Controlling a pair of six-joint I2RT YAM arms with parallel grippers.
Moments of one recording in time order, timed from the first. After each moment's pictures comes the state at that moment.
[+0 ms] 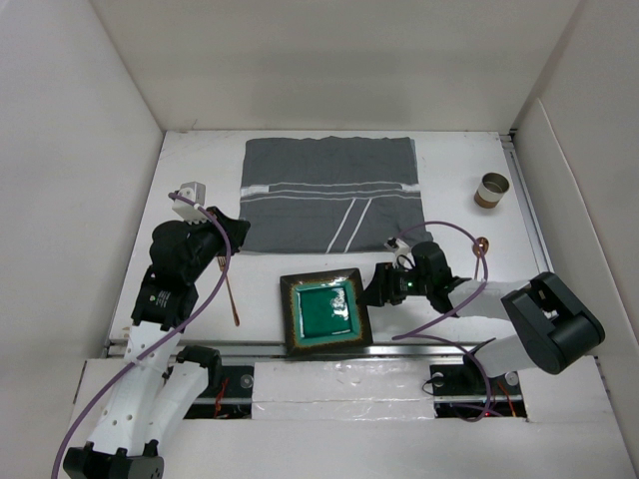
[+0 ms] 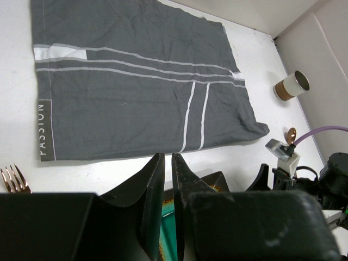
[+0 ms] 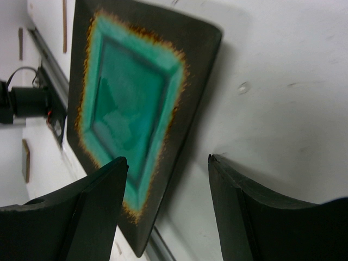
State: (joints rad) left arm -0.19 0.67 0.73 -0.29 0.20 -0.48; right arm 0.49 1.41 0.36 0.40 -0.65 0.56
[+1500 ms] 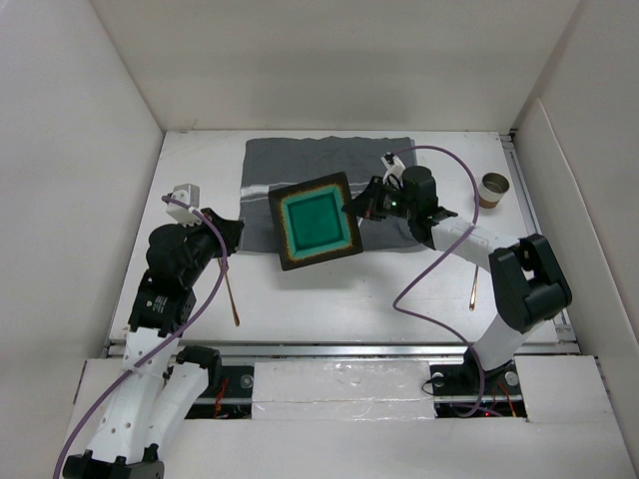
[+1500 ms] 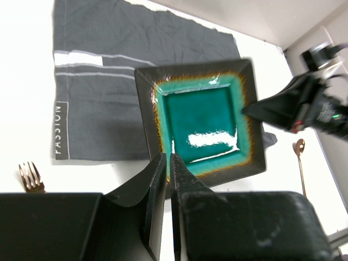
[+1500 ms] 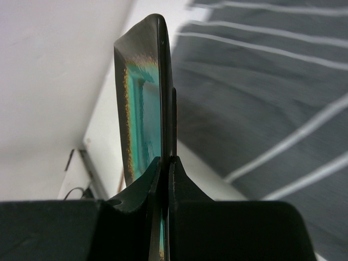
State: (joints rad) left arm -0.19 0.63 0.74 -0.33 0.14 -0.47; right arm 0.43 1.65 1.00 0.38 -0.55 0.70
